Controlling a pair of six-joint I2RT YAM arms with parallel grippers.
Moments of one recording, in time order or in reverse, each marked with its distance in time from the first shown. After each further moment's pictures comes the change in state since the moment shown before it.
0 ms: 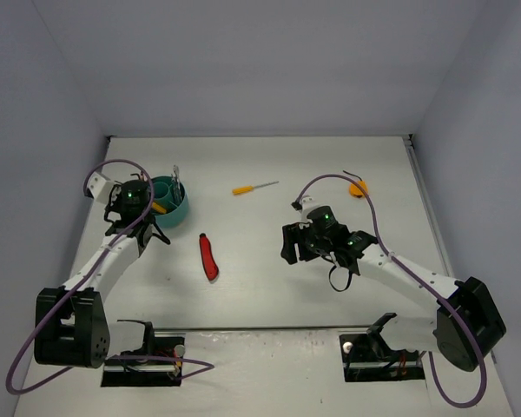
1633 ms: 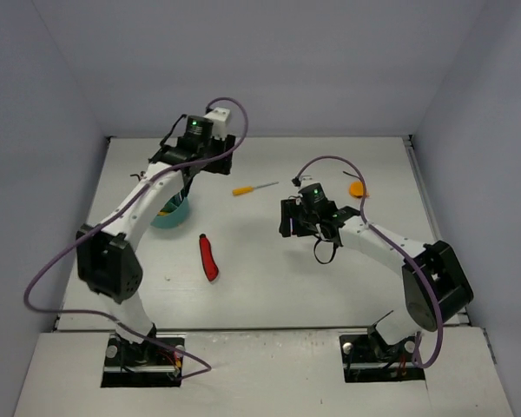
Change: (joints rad) left arm -0.328 0.466 0.917 -0.683 0.640 0.807; right arm -0.093 0.286 0.217 0.035 0.074 0.078
